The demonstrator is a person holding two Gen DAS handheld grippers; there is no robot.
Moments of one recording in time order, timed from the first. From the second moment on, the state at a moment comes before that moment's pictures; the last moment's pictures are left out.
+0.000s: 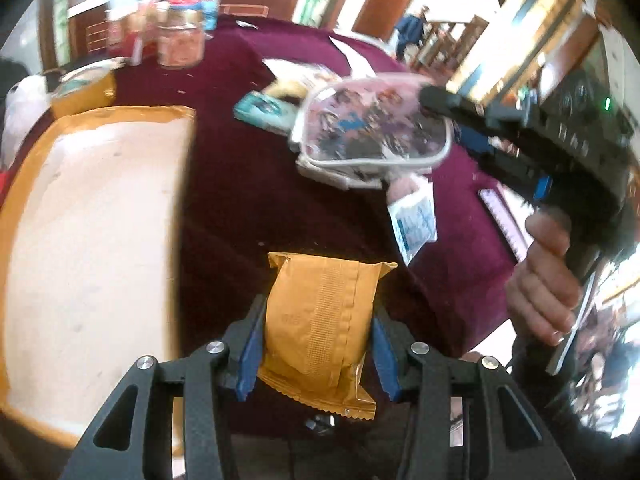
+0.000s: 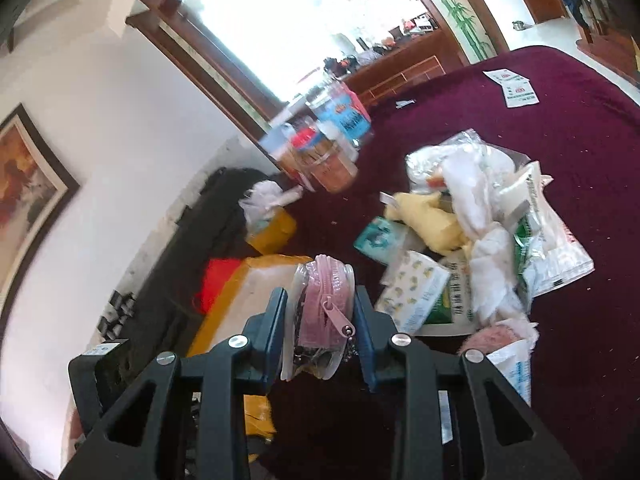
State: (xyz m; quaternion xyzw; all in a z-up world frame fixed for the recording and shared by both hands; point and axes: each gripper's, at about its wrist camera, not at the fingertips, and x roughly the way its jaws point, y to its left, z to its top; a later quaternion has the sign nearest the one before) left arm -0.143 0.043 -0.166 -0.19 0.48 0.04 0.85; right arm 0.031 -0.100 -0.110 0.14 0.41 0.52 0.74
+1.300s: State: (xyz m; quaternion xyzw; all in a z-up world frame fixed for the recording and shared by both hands) left arm -0.143 0.267 -0.195 -0.25 0.49 0.27 0.78; right arm 0.018 0.131 -0.175 0.02 0.50 0.52 0.69
